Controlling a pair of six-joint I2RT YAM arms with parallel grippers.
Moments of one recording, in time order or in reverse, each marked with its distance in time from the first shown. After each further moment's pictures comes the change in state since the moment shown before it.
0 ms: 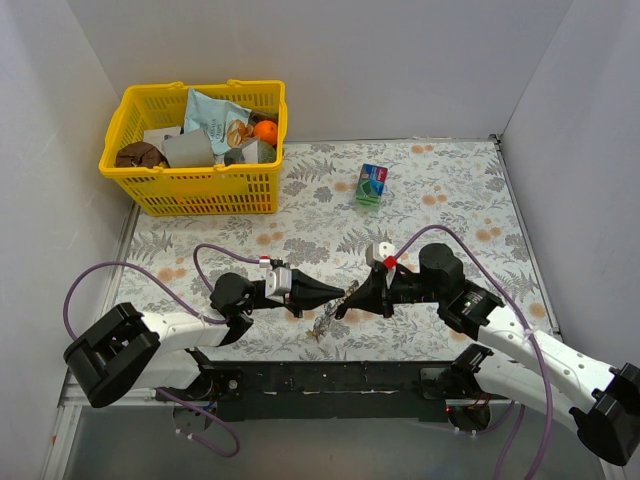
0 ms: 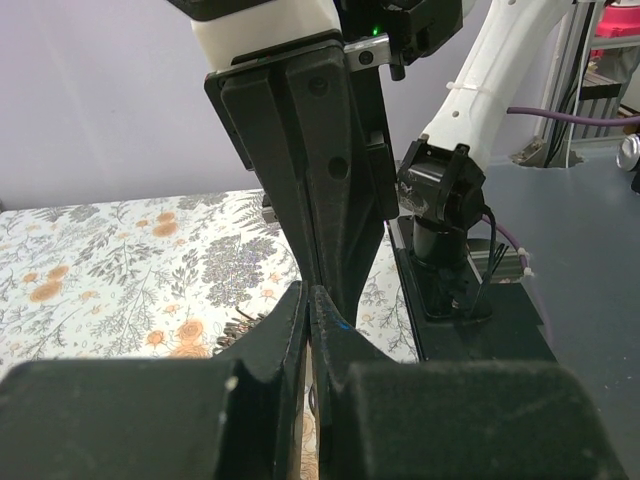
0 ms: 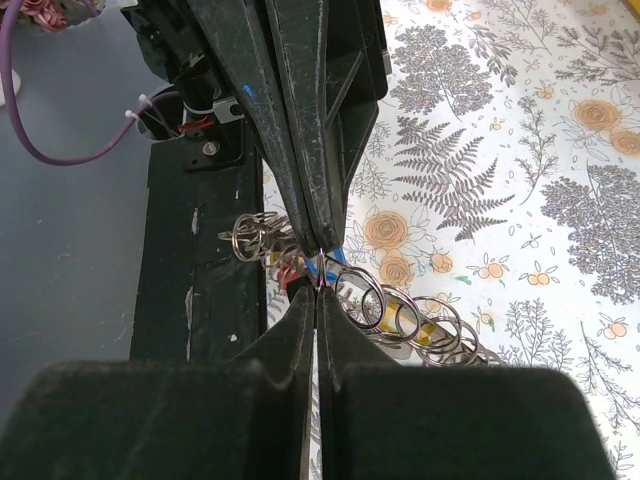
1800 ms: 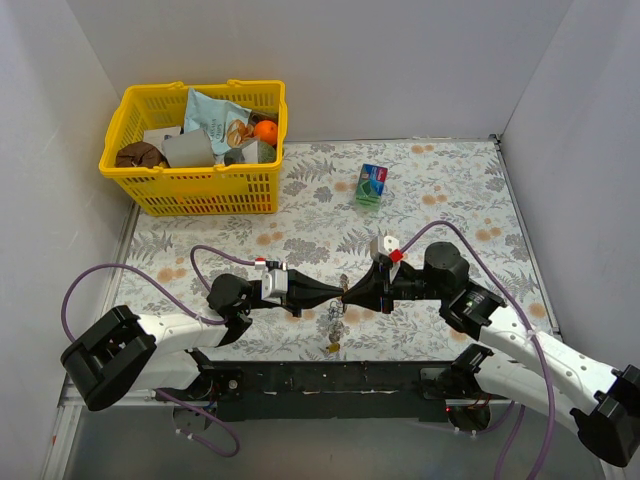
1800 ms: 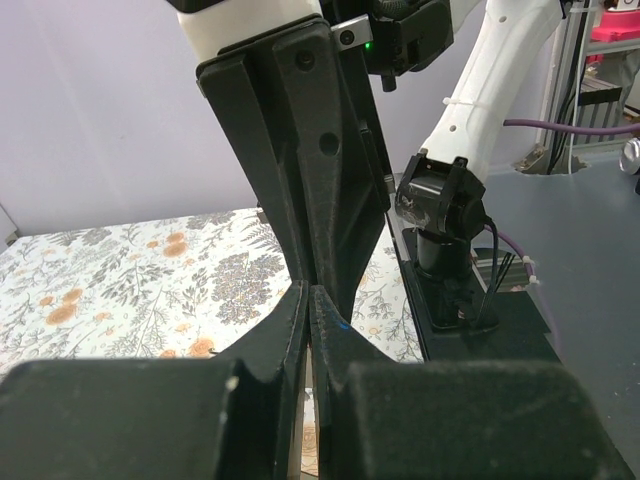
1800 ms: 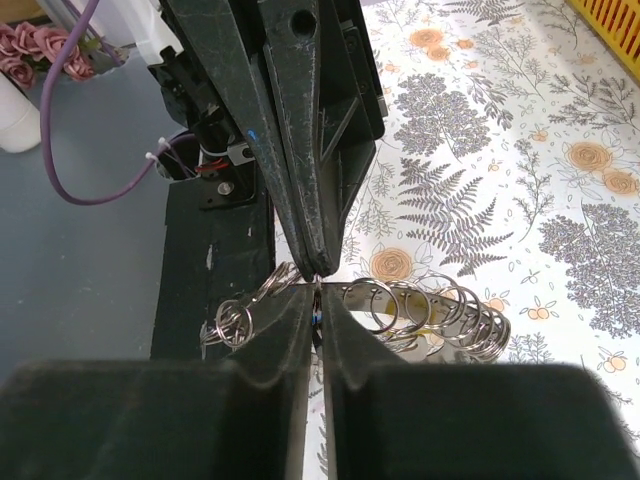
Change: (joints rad) left arm 0.000 -0.023 0.002 0.018 0.011 0.013; right arm 0.000 -0.008 0.014 0.086 -0.010 0.083
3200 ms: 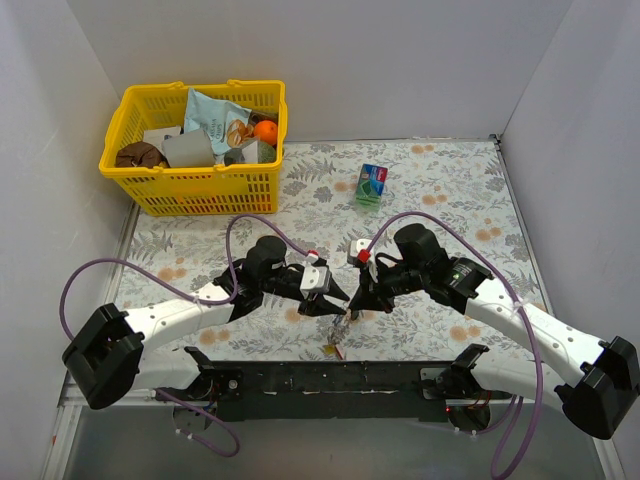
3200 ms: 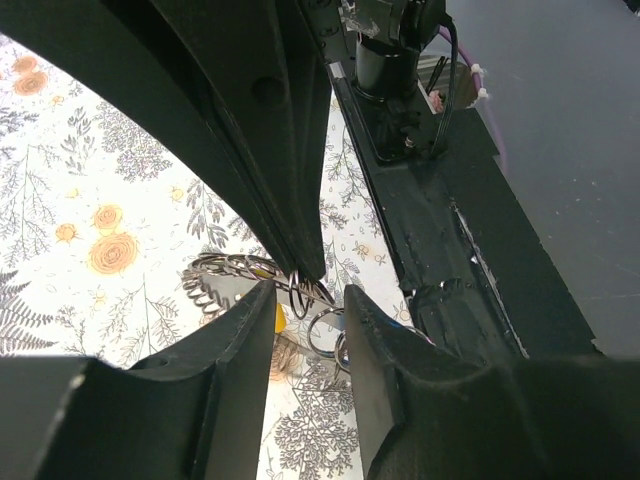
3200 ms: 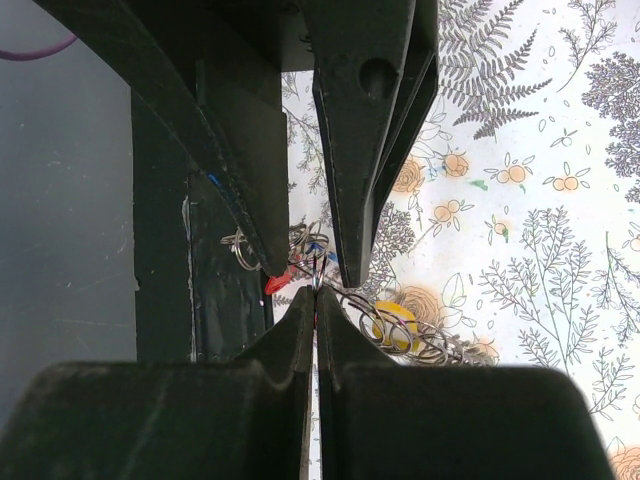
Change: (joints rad) left arm 0.005 0.010 0.317 -1.031 0.191 0.442; right arm 0.000 0.211 0.244 -0.558 0.032 -0.306
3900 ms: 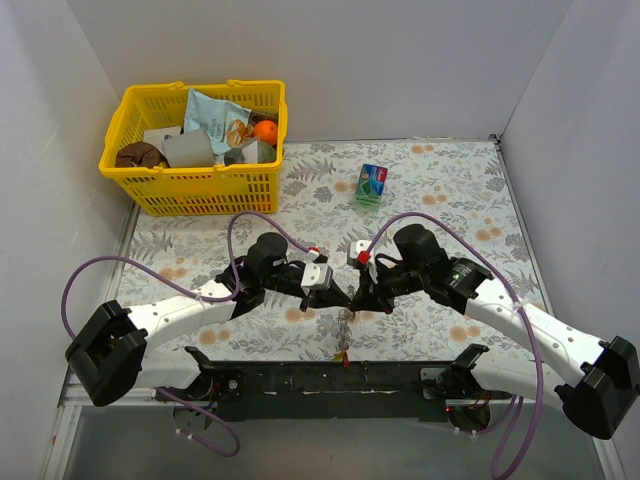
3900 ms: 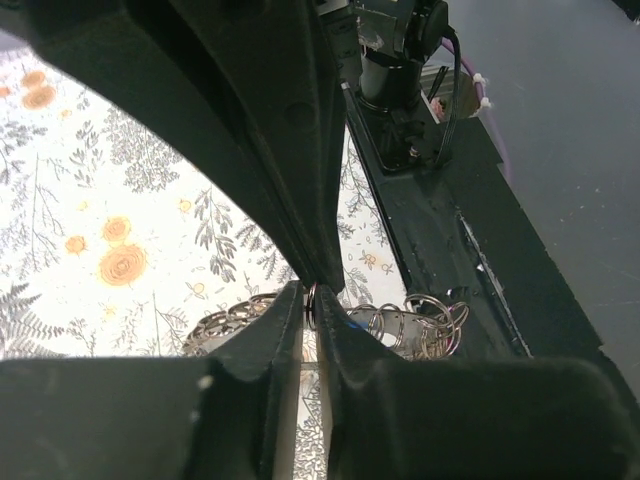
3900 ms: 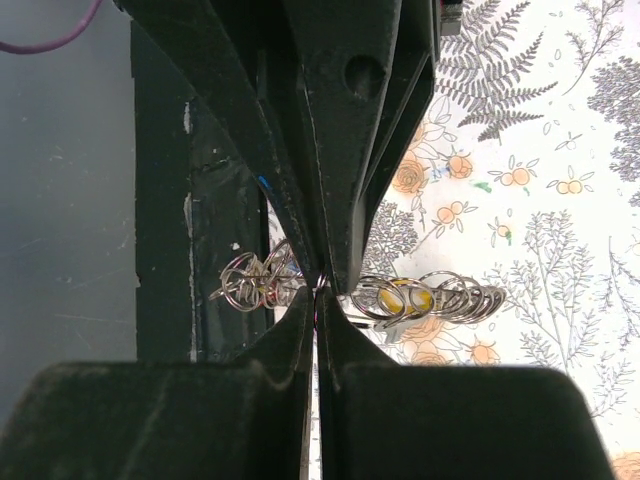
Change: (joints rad) left arm 0.002 0.025 0.023 0.024 0.021 -0.006; right arm 0.000 0.000 0.000 -0.006 -0.003 -0.014
